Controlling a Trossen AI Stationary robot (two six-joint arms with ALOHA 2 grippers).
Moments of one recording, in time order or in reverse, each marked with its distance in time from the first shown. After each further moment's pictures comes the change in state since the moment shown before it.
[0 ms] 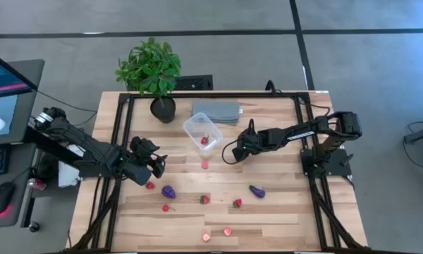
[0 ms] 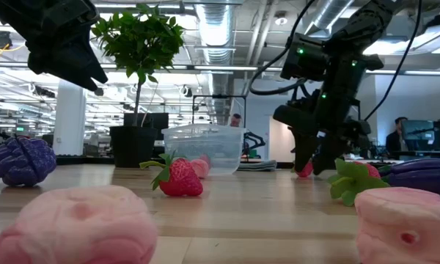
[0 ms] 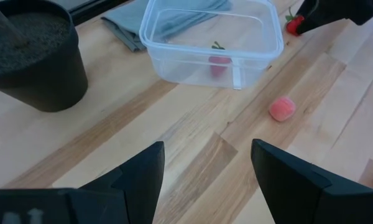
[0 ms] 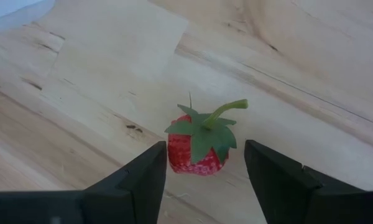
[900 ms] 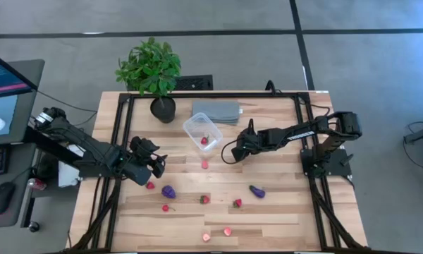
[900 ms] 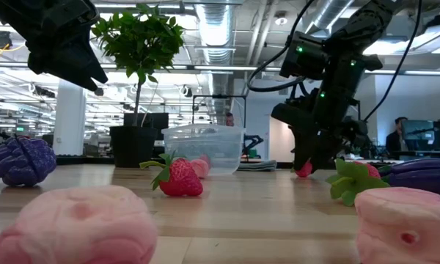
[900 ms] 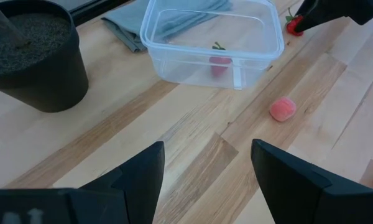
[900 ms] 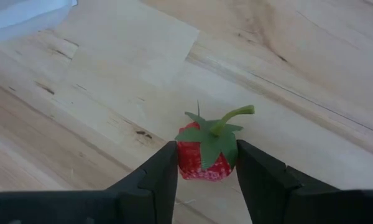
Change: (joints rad) left arm 0.000 0.000 0.000 -0.001 -0.001 0.000; right arm 0.000 0.000 0.000 0.025 0.003 -0.022
